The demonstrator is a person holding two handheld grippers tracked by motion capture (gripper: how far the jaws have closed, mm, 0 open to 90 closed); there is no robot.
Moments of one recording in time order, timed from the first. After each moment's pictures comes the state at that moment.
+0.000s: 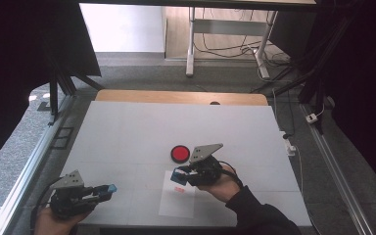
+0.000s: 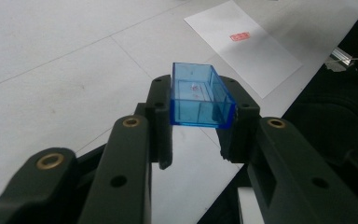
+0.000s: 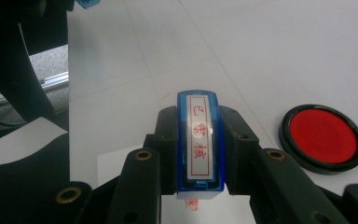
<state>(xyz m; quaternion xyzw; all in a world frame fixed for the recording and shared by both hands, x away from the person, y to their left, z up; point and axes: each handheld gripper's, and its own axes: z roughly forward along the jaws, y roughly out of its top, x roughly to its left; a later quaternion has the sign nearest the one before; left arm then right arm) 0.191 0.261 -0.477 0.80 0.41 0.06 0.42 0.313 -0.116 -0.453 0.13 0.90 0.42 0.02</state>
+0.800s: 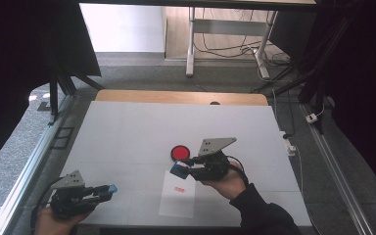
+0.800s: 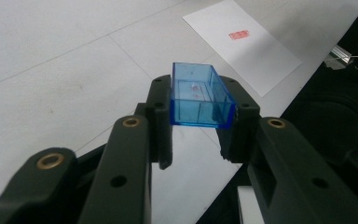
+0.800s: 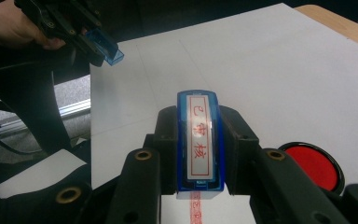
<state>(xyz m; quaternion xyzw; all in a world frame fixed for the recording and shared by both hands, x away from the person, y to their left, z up) 0.191 0.260 -0.477 0.81 0.41 0.06 0.42 0.310 -0.128 -0.419 0.13 0.86 0.49 0.02</state>
